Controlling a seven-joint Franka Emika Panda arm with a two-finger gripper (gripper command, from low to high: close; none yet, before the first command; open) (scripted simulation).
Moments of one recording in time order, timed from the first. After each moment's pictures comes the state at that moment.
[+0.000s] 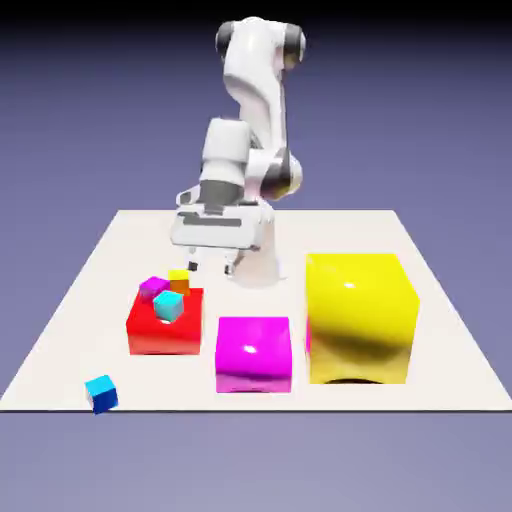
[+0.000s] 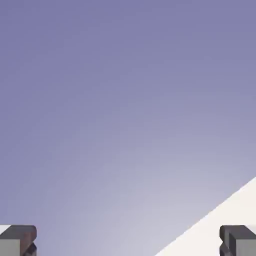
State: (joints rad) arm -0.39 -0.16 0.19 -2.54 -0.06 2.90 1.45
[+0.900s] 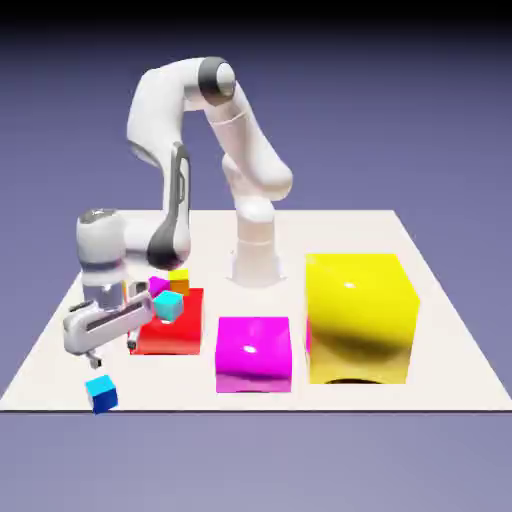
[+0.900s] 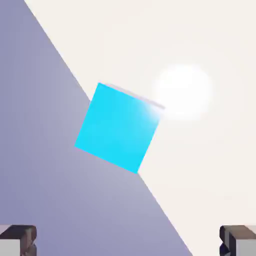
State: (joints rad) arm -1.06 0.52 0.51 -2.08 -0.15 2.66 2.62
